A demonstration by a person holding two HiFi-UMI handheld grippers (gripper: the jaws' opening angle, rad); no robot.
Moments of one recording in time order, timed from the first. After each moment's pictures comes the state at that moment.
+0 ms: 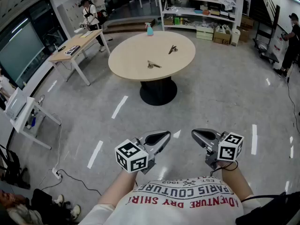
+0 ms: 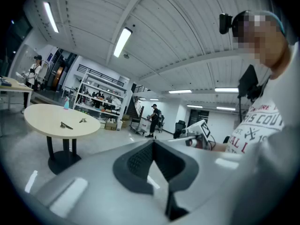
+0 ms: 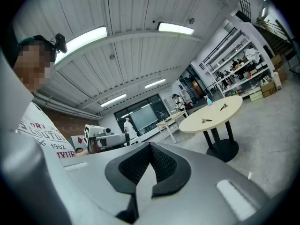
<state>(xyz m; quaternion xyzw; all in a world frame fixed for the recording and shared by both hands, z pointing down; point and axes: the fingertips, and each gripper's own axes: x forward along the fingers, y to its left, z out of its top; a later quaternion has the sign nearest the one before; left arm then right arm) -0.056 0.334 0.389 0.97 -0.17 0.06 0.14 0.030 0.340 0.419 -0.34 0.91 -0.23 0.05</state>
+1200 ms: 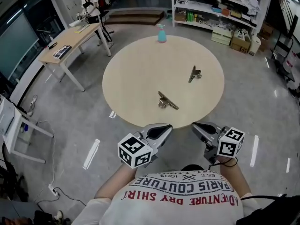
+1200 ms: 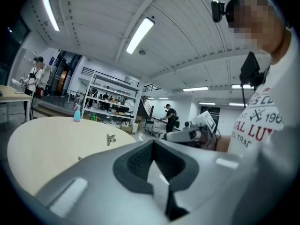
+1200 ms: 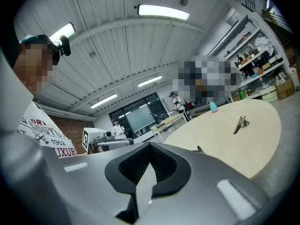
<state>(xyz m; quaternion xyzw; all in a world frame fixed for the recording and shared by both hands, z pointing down) -0.048 -0.196 0.409 0.97 -0.21 0.08 0.13 0.027 -0.194 0.418 -0.33 0.91 -0.24 0.03</state>
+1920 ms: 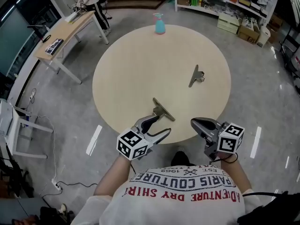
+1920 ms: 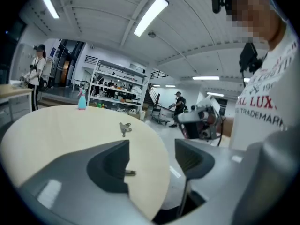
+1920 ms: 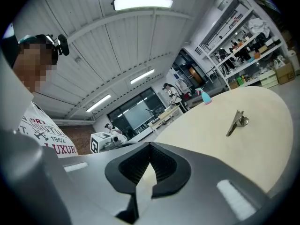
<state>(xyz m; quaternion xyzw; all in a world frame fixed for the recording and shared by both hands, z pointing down) -0.012 -0.346 0.494 0.95 -0.22 0.16 0.15 0.084 -0.334 0.463 -0.30 0.90 -0.30 0.02</state>
